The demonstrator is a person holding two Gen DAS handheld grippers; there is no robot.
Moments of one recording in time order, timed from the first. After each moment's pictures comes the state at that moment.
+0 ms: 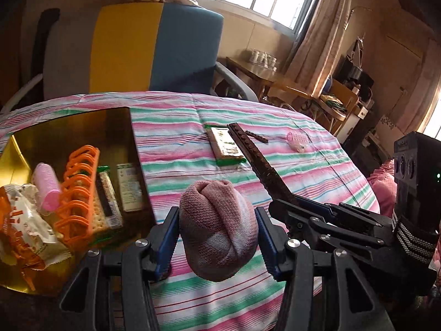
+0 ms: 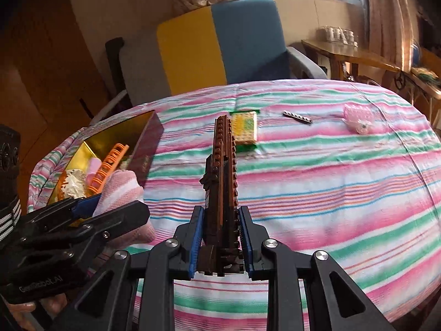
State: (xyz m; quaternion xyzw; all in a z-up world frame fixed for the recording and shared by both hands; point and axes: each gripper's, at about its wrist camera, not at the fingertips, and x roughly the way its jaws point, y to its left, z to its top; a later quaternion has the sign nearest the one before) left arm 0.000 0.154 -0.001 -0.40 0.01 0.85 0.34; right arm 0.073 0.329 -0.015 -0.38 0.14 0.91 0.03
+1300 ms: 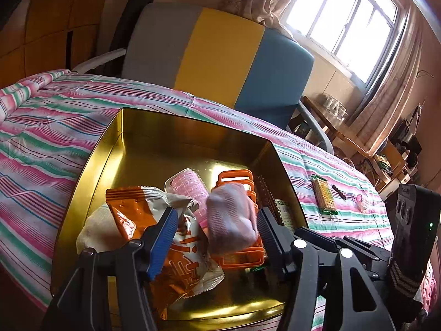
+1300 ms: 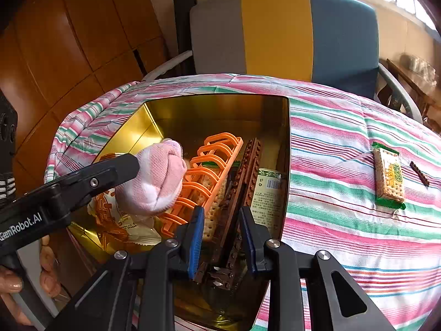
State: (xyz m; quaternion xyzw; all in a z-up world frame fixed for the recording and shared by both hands) left arm -0.072 0.005 -0.012 -0.40 -0.10 0.89 0.18; right arm -0.046 0.187 -0.027 -0.43 0.06 0.90 -0.10
